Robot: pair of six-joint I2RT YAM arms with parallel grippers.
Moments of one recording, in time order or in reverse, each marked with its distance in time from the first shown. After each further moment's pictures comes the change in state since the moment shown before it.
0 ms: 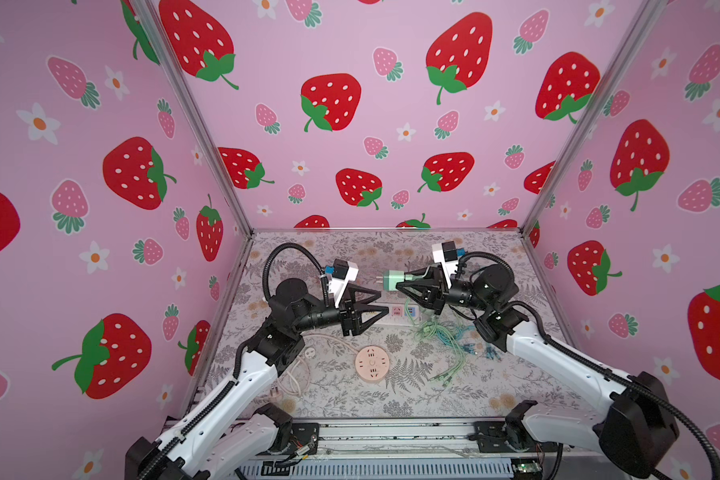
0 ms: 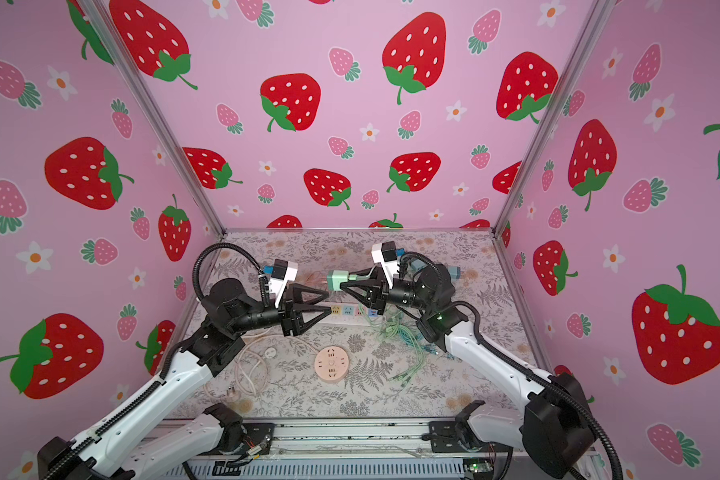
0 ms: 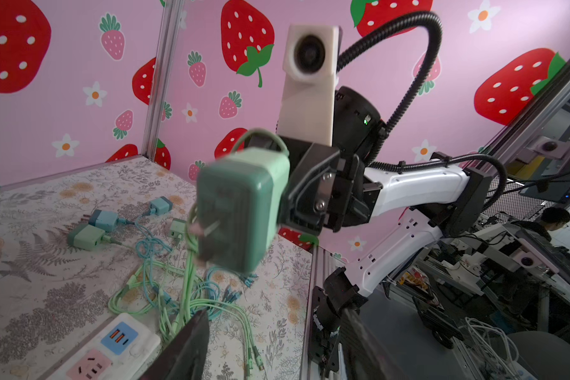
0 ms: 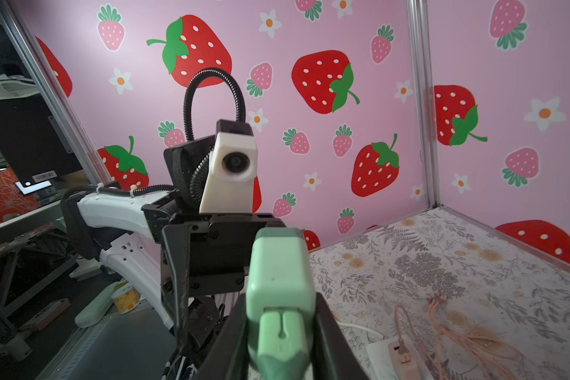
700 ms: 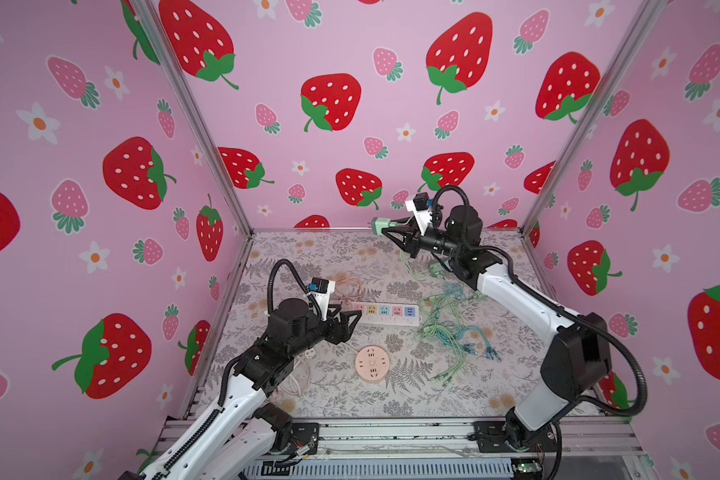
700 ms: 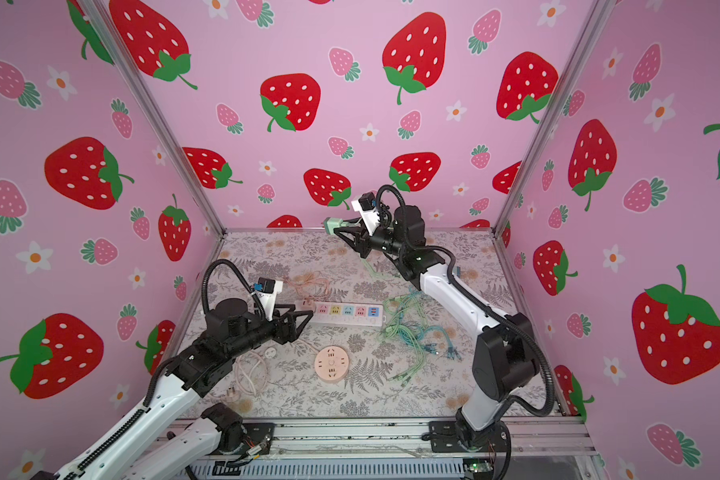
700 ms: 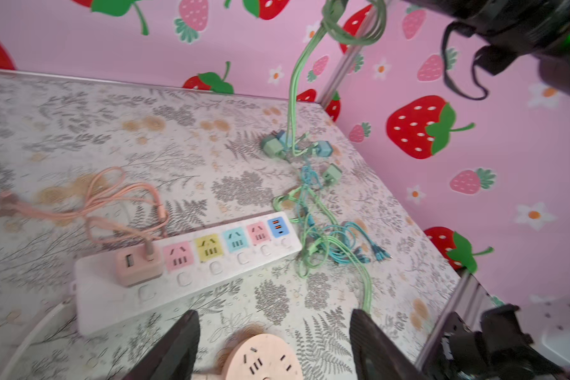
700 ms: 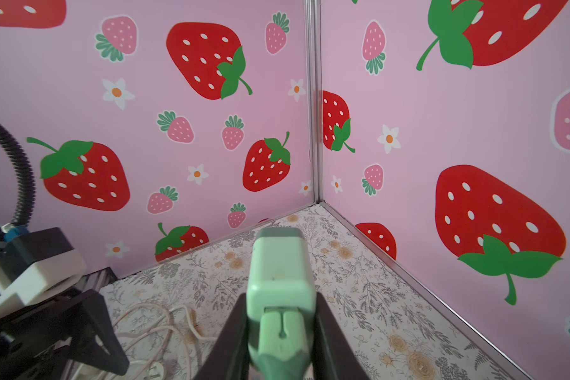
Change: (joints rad) left arm 0.001 -0.146 -0.090 -0.437 -0.641 0.016; right arm -0.084 0.489 0.606 -0.385 0.156 -0.370
